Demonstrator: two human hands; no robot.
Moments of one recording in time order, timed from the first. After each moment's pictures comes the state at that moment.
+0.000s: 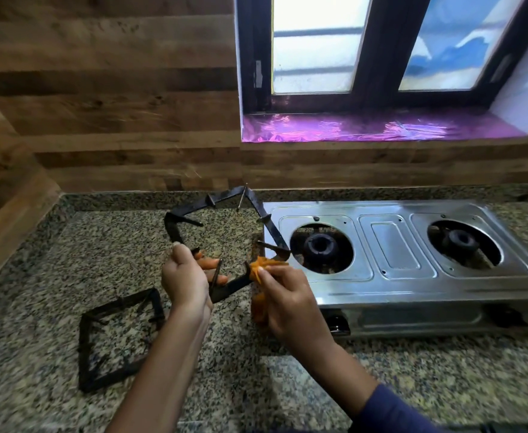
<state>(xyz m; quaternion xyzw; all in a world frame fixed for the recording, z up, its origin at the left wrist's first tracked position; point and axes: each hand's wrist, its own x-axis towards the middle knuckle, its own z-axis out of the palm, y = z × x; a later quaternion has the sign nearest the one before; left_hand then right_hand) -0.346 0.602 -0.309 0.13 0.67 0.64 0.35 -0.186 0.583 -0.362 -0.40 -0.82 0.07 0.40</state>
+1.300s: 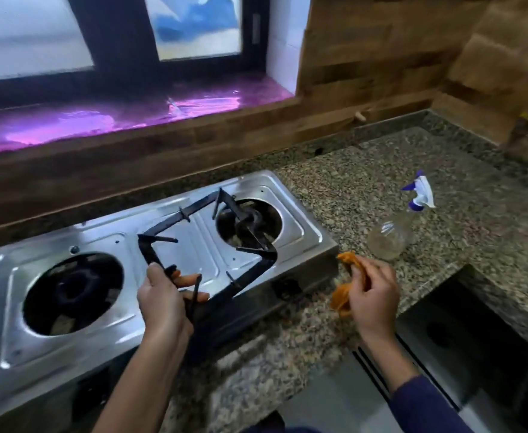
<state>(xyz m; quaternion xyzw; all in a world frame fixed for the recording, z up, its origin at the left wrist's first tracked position) 0.028 0.668 -0.342 0.21 0.64 0.49 0.55 0.305 0.579 -0.414 -0.77 -0.42 -0.07 0.47</state>
